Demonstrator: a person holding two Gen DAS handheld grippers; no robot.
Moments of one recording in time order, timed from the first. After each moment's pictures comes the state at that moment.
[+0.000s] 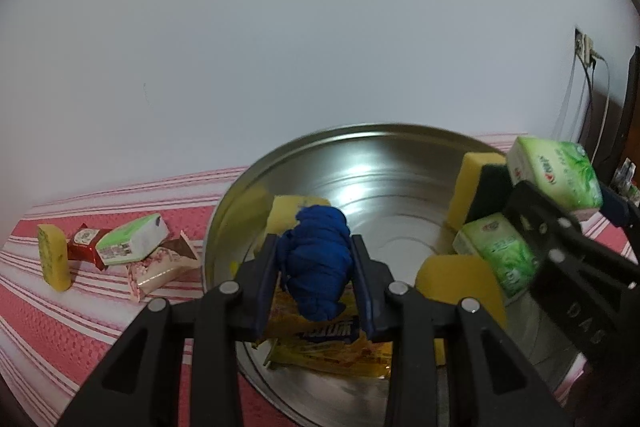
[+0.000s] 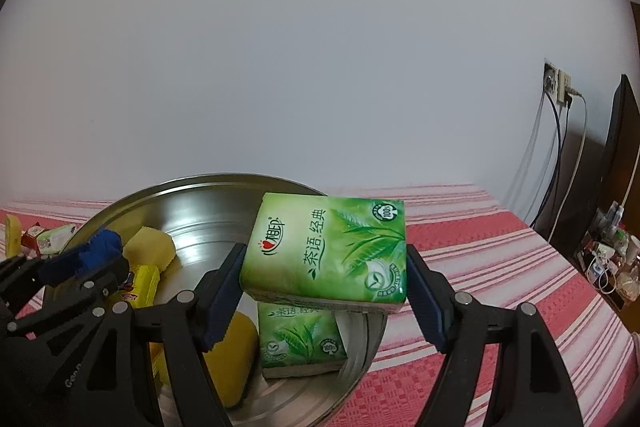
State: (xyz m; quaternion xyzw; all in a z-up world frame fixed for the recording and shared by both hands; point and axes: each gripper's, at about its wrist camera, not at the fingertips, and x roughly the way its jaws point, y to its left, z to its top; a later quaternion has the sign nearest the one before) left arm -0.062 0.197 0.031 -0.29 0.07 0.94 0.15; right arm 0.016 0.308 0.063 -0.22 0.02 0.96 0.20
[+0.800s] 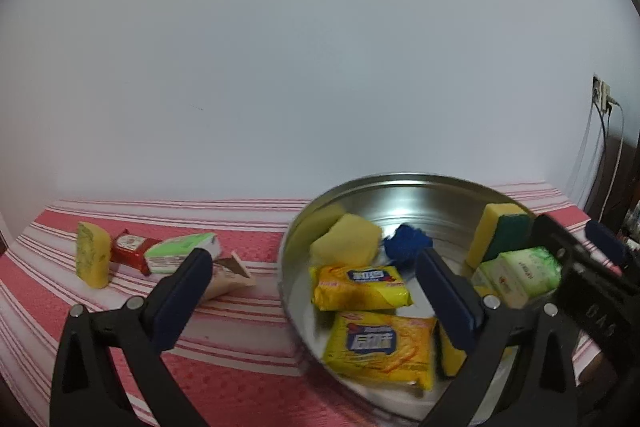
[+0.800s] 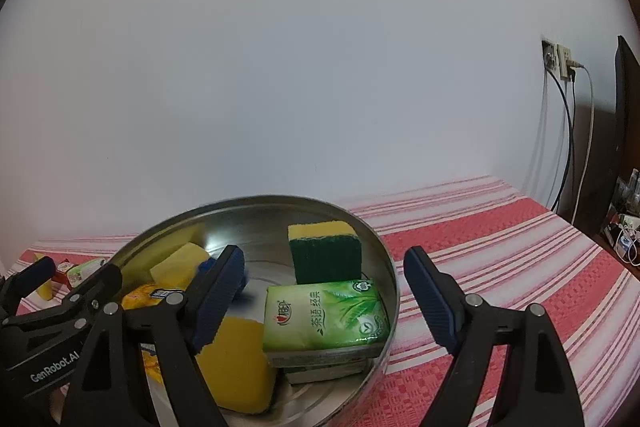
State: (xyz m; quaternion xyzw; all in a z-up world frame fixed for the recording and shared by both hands) left arm -0.039 0.156 0.051 -0.23 0.03 0.97 0.10; right arm 0.027 0.314 0.073 -0.17 0.08 0.97 0.16
